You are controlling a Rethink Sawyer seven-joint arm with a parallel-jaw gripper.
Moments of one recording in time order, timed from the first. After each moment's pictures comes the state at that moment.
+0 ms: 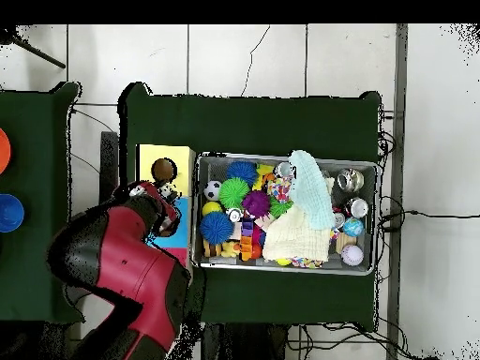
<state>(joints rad) 0.63 -0.47 -0.75 1.65 0.79 0.35 2.23</state>
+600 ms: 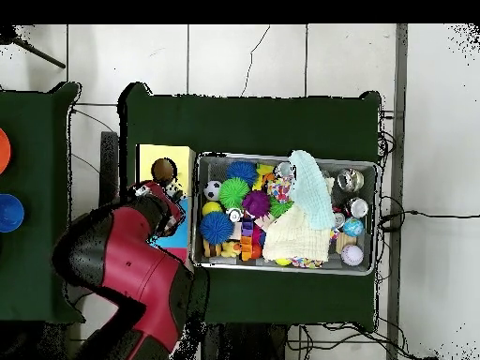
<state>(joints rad) 0.62 -0.46 -0.75 1.66 0.79 0.31 2.23</state>
